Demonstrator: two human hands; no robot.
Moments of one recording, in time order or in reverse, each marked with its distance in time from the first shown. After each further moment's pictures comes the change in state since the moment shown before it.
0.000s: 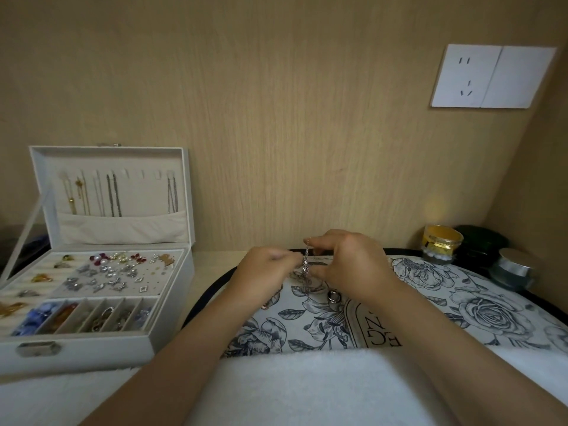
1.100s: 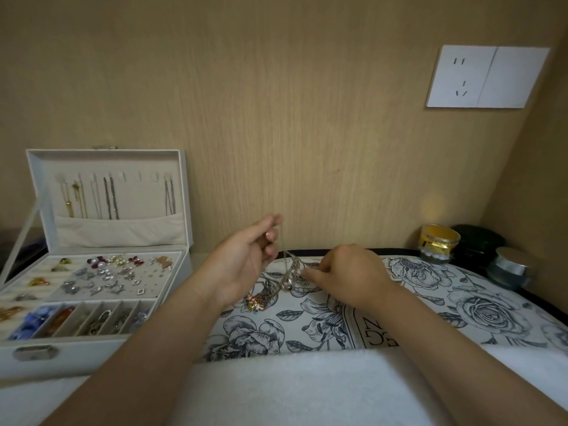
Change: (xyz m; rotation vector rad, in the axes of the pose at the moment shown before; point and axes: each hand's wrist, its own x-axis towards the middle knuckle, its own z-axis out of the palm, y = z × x) left_hand 0.006 0.016 -0.032 -0.847 -0.220 -0.082; right_hand -0.002 0.006 0.006 -0.150 -0.163 0.103
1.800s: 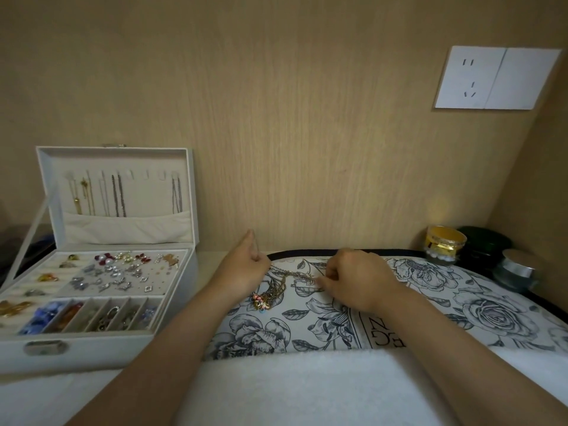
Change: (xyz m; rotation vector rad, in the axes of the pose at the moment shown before) left_hand 0.015 -0.032 -0.035 0.966 0.293 0.044; right_hand 0.002 0.011 0.013 -0.058 -0.035 -0.098
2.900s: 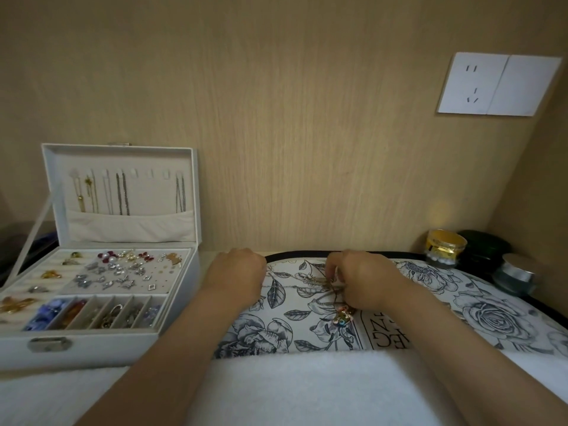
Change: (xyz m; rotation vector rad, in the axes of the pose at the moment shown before) left_hand -0.005 -0.005 -0.009 0.938 0.027 0.297; right_hand -0.005 -0.001 -0.022 -0.064 -0.229 -0.011
